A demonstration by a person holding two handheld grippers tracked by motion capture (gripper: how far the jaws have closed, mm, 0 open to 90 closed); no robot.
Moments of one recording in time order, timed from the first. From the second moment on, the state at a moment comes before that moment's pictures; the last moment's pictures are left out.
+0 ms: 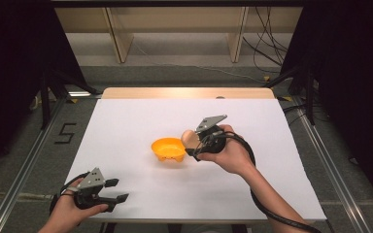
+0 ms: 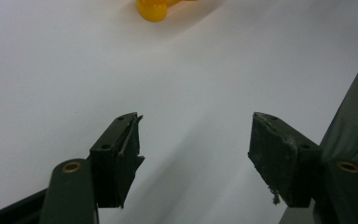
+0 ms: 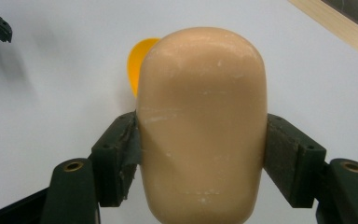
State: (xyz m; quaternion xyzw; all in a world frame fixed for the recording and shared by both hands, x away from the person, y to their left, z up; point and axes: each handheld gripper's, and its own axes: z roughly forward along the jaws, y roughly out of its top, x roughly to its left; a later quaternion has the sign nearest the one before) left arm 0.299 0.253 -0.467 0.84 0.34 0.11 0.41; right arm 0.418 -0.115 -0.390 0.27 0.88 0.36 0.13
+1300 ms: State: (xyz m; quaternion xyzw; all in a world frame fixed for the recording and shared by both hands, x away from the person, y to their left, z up) left arm 0.300 0.255 -0.466 0.85 0.32 0.12 0.41; right arm 0.437 -0.090 -0.389 0.24 0.89 0.36 0.13
